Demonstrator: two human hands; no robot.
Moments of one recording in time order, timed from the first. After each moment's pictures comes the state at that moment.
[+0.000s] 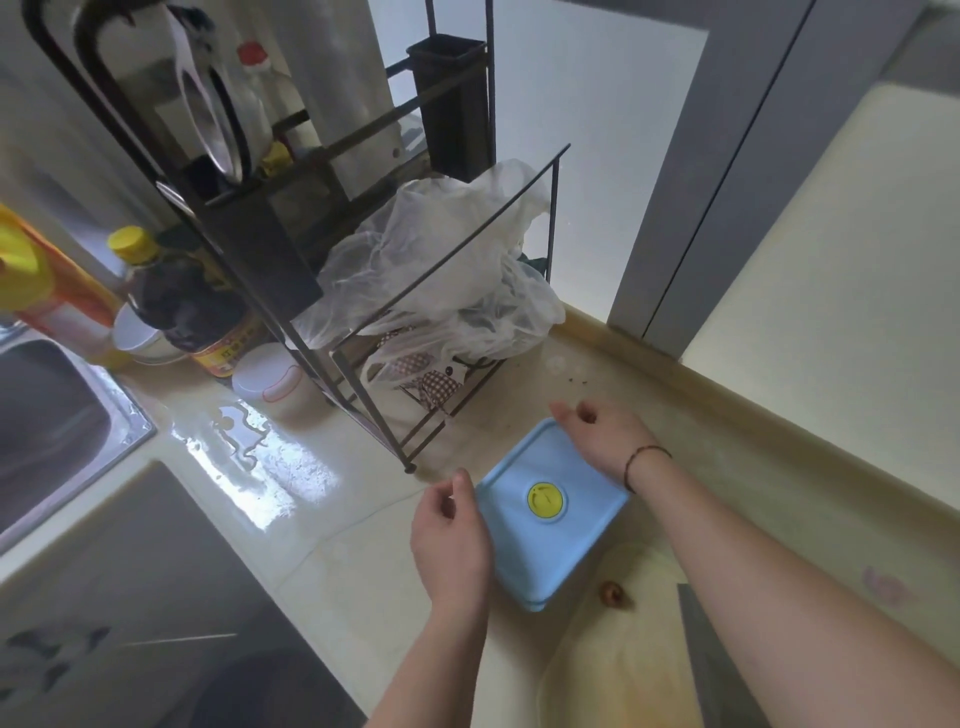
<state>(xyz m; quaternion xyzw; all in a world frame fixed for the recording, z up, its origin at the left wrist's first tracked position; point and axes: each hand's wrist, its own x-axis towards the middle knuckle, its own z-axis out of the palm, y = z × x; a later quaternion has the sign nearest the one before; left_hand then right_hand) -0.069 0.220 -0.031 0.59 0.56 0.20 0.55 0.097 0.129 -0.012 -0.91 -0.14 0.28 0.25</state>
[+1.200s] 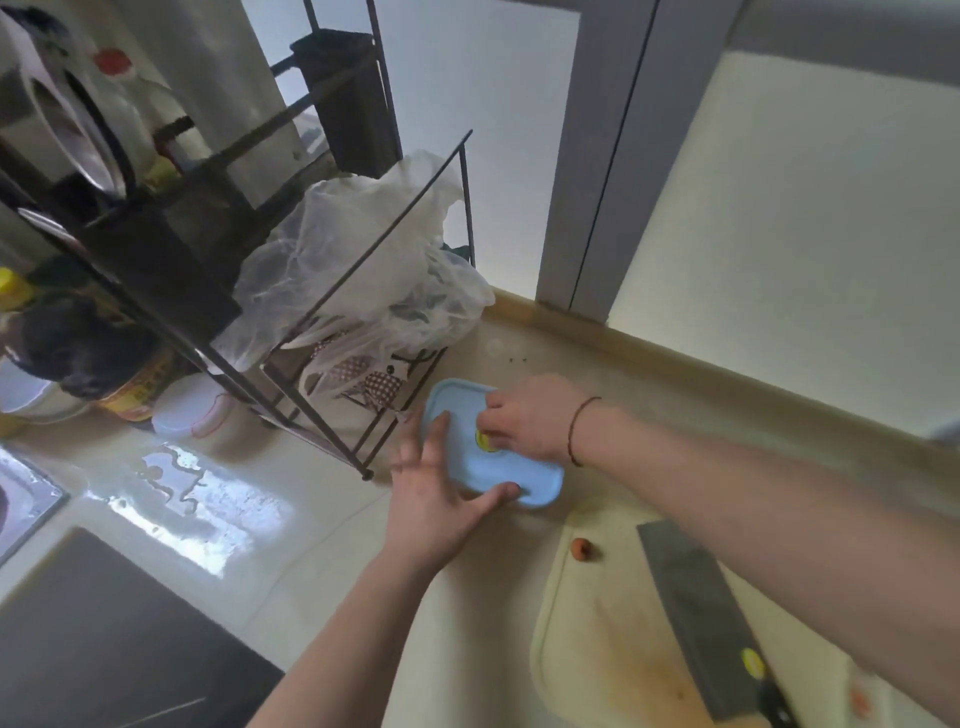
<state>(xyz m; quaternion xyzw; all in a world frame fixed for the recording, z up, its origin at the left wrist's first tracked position) -0.059 0.259 -0.040 0.90 0.22 0.00 0.38 0.079 0.143 0.022 -0.82 -0.55 0.10 -0.13</state>
